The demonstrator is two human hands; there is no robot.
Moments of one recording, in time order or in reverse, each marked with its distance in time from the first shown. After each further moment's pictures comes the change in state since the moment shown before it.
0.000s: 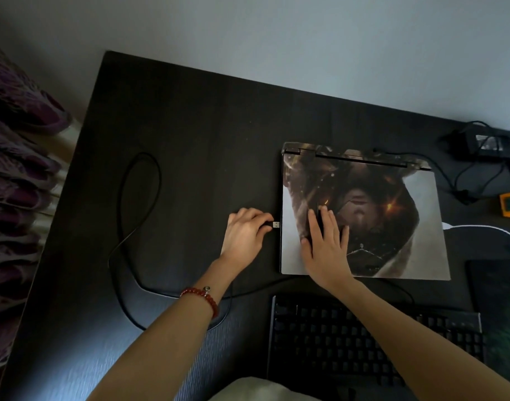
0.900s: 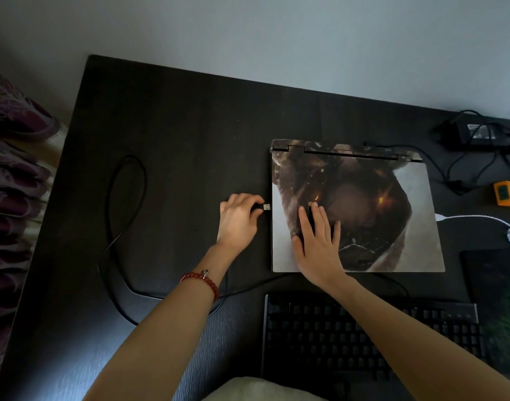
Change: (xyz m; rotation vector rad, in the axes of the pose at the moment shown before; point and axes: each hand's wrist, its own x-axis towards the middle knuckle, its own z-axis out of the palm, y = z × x) left_hand 0.027 0.001 0.006 -0.033 0.022 -0.106; right_hand -0.002 0.004 0.003 0.029 0.018 -0.022
